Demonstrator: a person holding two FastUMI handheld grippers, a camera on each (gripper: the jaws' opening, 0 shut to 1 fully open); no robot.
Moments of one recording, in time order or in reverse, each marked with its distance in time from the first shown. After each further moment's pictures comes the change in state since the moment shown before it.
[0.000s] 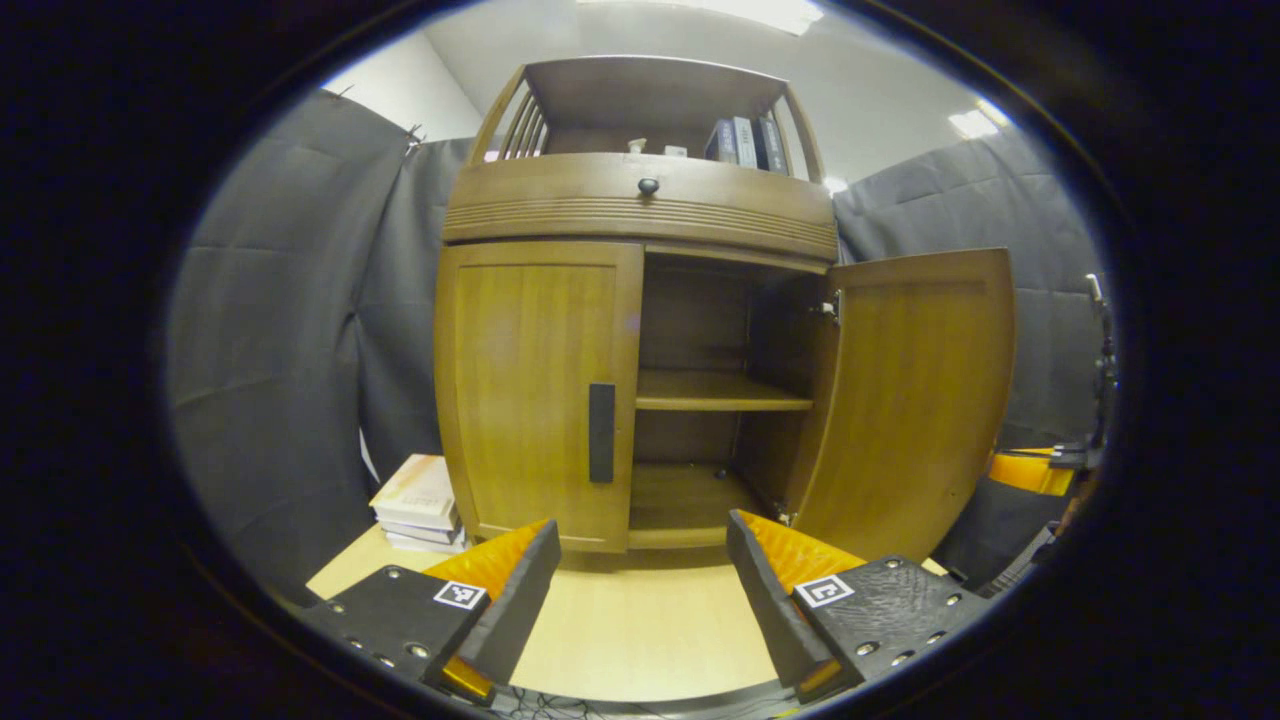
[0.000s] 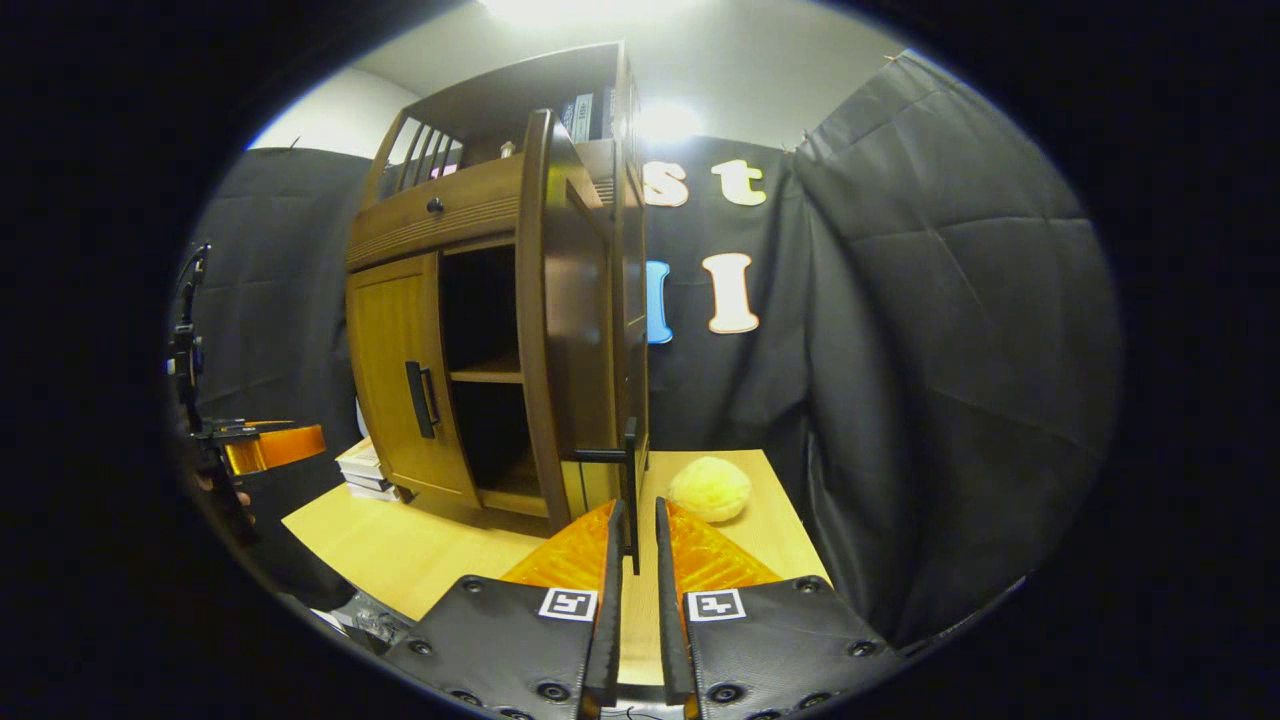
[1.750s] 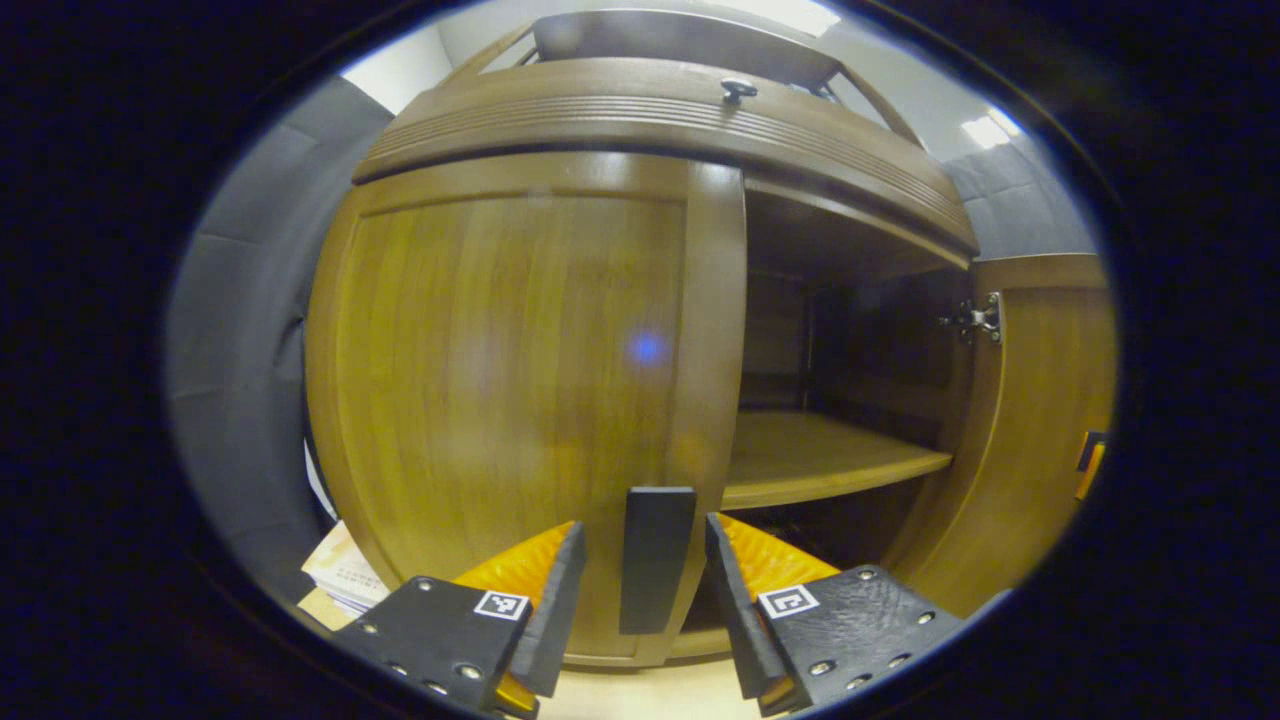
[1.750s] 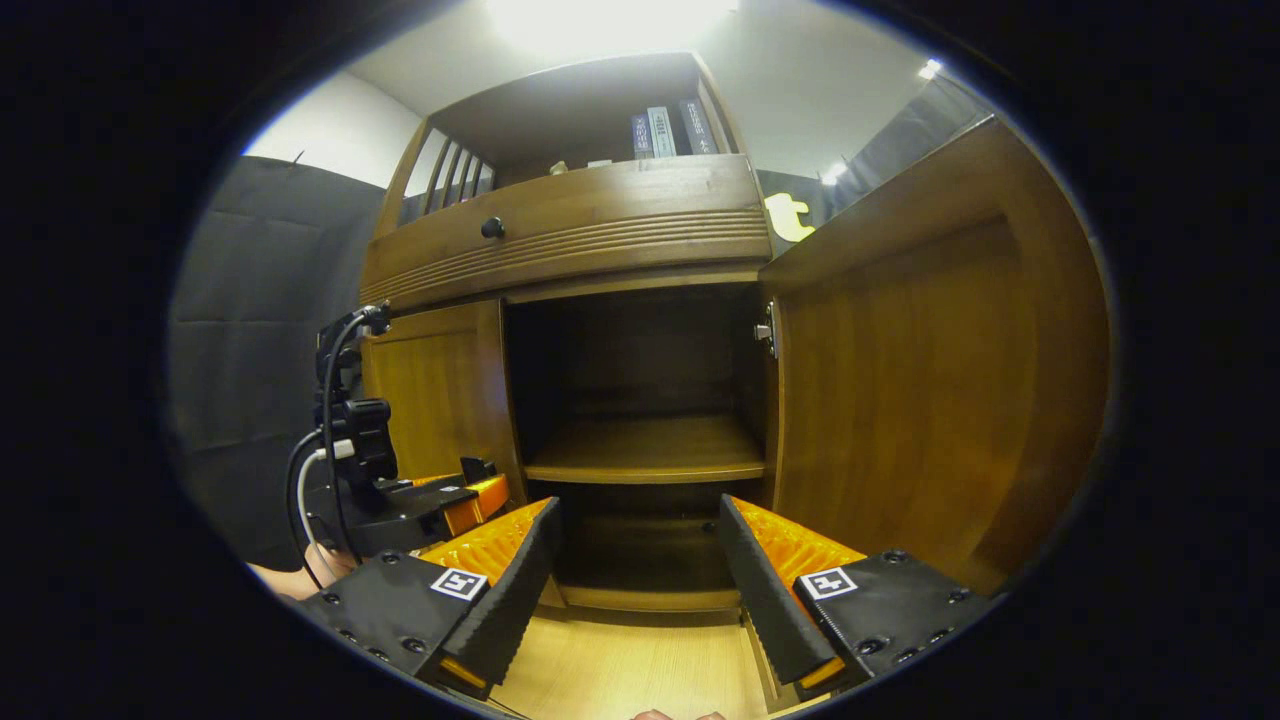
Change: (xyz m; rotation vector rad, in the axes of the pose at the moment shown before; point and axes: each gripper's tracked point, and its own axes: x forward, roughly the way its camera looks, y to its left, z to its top) left arm 0.239 0.058 0.015 -0.025 -0.048 -0.020; right arm -0.056 0.023 -0.014 0.047 -0.134 0.090
